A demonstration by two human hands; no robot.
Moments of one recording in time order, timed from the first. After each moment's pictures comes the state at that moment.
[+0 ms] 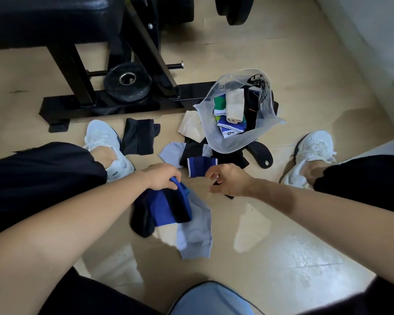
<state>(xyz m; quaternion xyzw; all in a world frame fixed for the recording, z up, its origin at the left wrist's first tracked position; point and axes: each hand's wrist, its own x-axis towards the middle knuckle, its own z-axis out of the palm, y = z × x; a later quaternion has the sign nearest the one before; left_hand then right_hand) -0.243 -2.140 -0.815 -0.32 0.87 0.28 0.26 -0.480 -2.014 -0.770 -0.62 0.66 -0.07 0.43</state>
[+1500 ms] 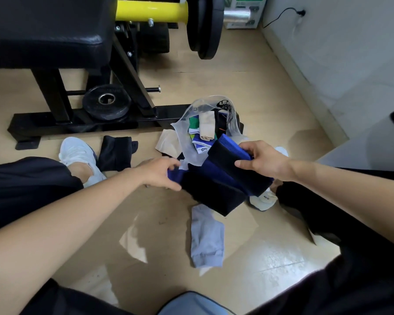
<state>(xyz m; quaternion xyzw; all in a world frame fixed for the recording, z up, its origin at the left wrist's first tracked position) -0.297 -2.128 -0.728 -0.39 0.85 0.33 0.15 -0.578 -1.984 -0.633 -0.54 0.71 -0.20 0.40</state>
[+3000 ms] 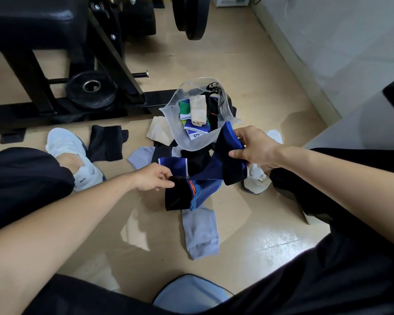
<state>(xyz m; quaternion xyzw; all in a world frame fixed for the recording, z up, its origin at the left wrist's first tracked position) -0.287 -2.094 -0.768 -0.37 0.73 0.56 0.11 -0.567 -1.976 -0.632 -0.53 0.75 -0.15 0.36</state>
